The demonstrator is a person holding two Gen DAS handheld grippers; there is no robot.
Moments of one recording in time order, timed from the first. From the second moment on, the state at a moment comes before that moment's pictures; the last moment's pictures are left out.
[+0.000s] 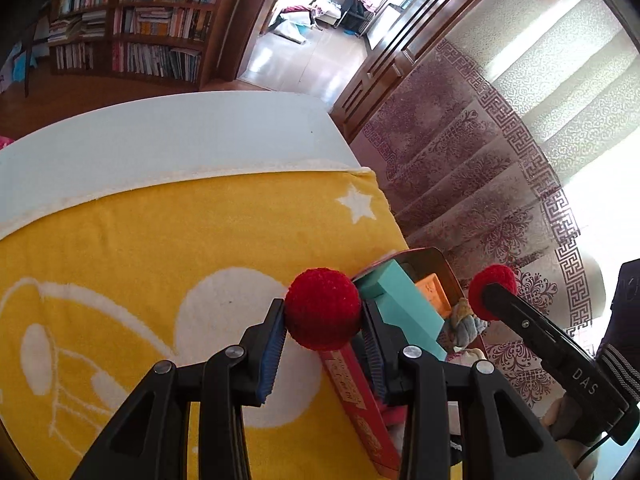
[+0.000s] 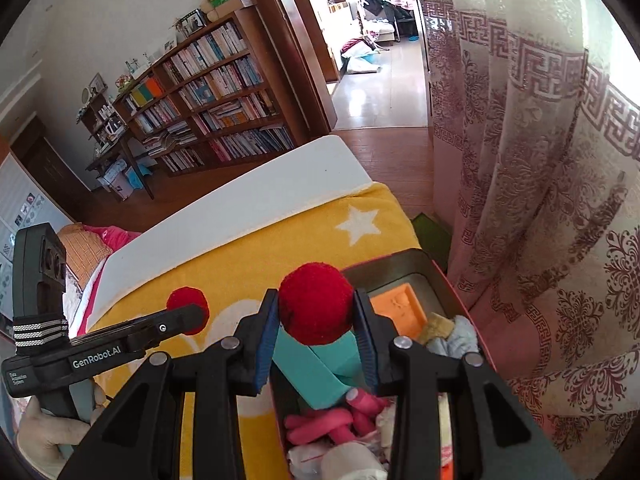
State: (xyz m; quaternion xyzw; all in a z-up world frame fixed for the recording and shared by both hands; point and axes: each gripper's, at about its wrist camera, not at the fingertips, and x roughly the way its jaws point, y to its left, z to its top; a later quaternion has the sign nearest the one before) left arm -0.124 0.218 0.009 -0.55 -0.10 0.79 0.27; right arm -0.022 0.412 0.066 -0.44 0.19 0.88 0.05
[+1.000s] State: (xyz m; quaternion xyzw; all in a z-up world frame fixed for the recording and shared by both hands) left arm -0.040 0.313 0.006 -0.57 -0.07 0.76 0.32; right arm 0.026 0.470 0.061 -0.43 0.24 0.87 0.03
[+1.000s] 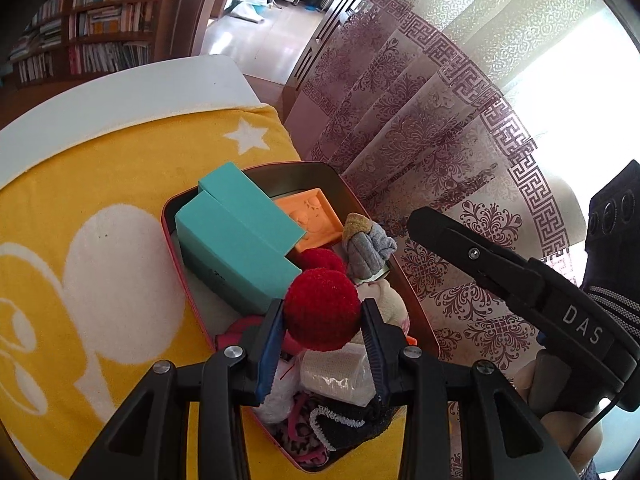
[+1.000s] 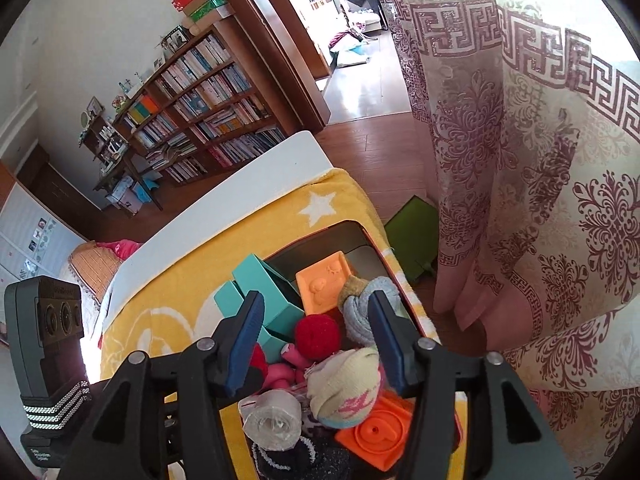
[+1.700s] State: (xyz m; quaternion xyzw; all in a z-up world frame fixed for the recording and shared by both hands) left arm -0.018 0.279 0.028 -0.54 -0.01 0.82 0.17; right arm 0.062 0.464 0.056 -0.45 0.23 0.86 0.02
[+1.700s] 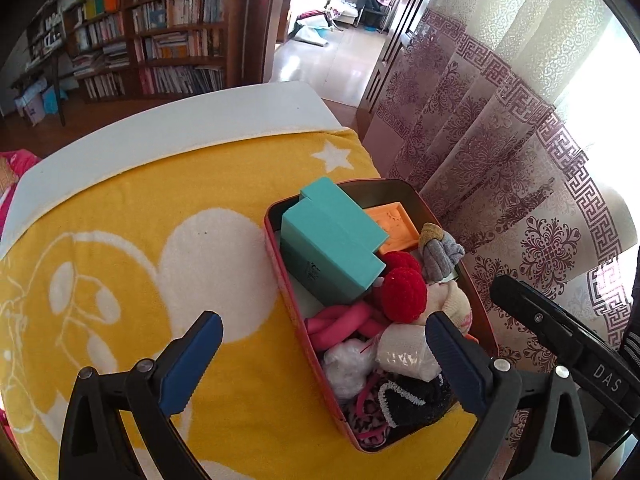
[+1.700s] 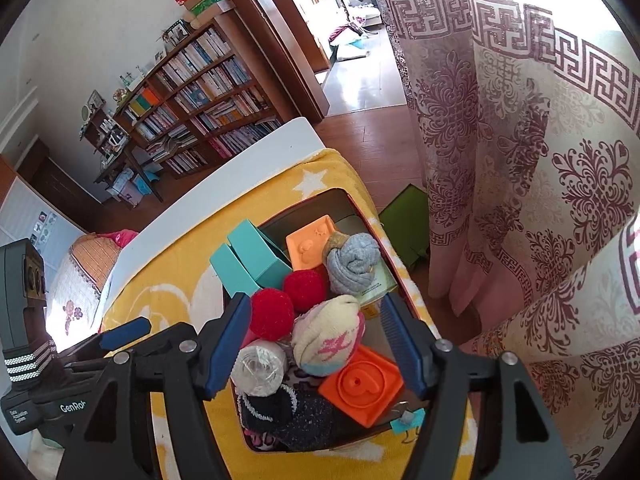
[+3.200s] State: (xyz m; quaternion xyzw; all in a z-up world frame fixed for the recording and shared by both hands) left arm 0.105 0.259 0.127 -0.49 0.01 0.85 0.19; right arm 0.199 0.415 0.097 -0.43 0.15 0.89 0.09
